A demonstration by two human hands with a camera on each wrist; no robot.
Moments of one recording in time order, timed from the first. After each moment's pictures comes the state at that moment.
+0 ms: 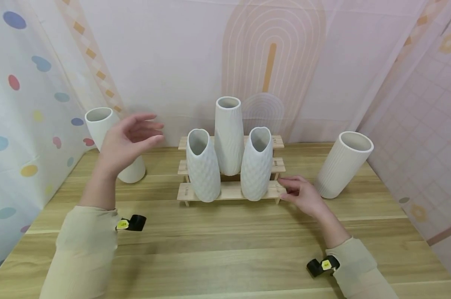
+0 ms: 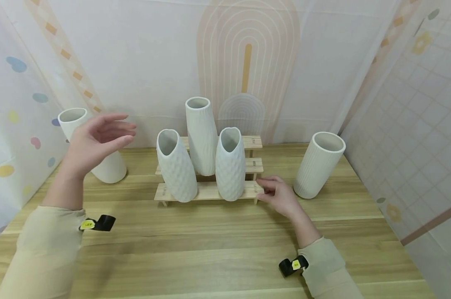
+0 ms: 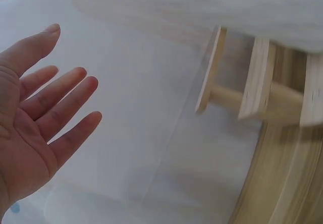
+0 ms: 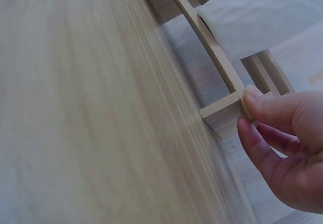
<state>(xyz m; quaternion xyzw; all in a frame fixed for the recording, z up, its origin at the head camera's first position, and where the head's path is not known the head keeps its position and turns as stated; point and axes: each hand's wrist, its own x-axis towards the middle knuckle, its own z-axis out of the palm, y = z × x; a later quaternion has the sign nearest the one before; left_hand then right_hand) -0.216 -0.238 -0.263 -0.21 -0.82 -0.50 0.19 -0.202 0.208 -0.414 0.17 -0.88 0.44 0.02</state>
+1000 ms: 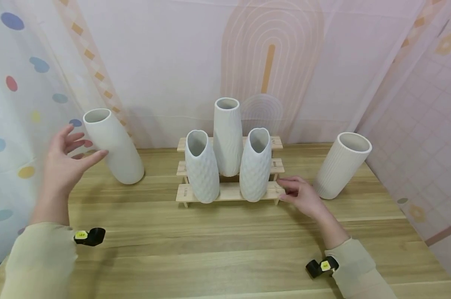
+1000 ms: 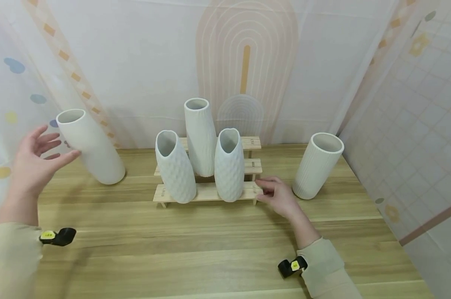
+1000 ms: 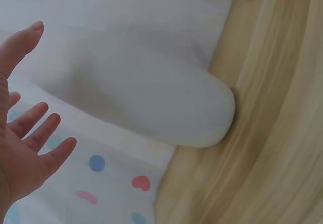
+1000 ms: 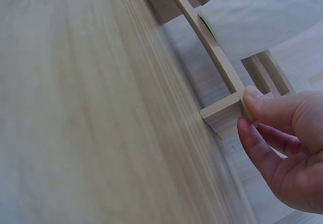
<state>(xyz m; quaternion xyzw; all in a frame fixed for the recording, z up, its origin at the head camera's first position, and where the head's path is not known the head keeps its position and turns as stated) -0.203 -0.356 -0.303 0.06 -0.86 -0.46 0.20 -0.202 0.208 -0.414 0.17 -0.88 0.43 0.02</state>
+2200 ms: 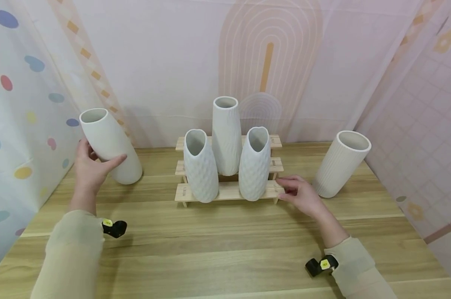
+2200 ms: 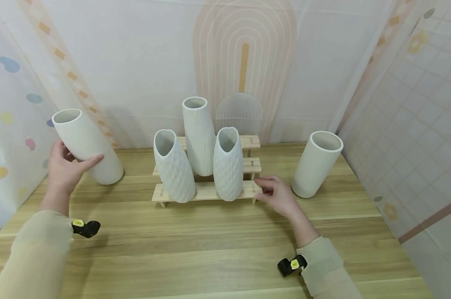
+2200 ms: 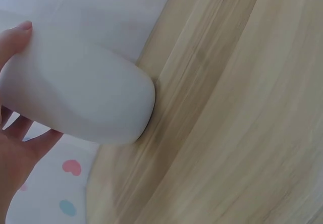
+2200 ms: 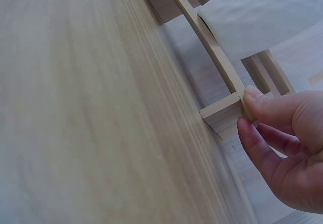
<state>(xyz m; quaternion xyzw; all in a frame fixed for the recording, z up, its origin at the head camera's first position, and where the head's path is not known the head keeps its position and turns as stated) -0.243 -0.341 -0.354 0.09 -0.83 -0.51 0.19 -0.203 0.208 -0.415 0.17 -0.88 0.44 0.02</state>
